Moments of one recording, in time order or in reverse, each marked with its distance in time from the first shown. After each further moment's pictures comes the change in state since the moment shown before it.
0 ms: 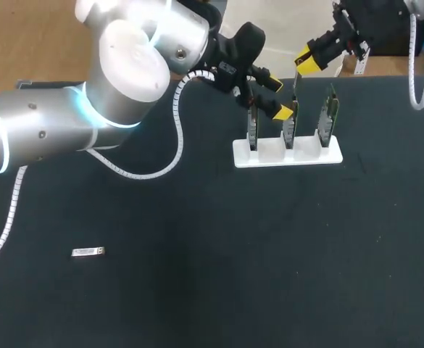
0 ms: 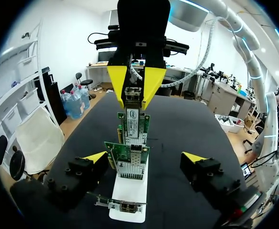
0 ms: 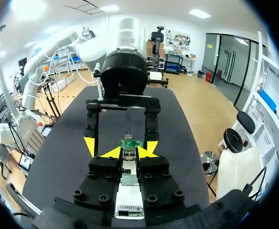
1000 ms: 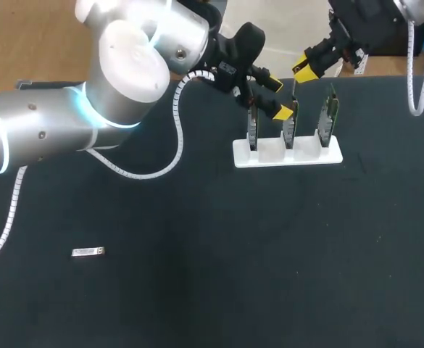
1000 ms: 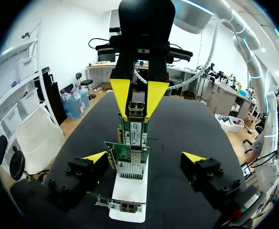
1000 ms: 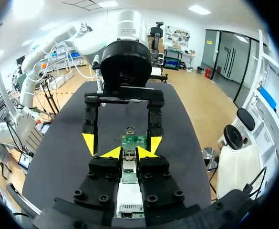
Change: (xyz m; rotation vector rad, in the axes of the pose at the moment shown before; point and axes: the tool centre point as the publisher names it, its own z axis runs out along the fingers) left arm 0.000 0.000 0.000 0.000 0.000 0.000; right arm 0.008 0.003 0.009 0.011 0.038 0.003
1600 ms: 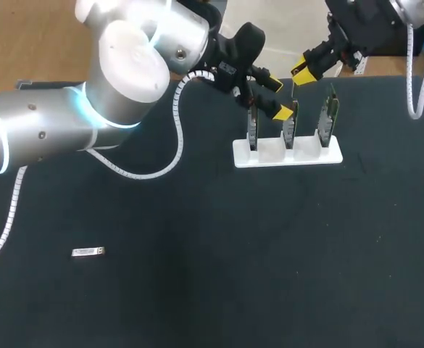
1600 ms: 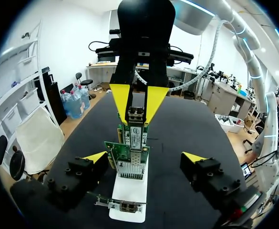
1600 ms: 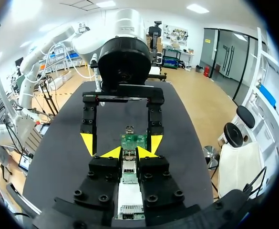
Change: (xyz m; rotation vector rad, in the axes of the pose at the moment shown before) left arm 0.000 0.000 0.000 0.000 0.000 0.000; right arm 0.004 0.000 0.004 0.007 0.003 0.024
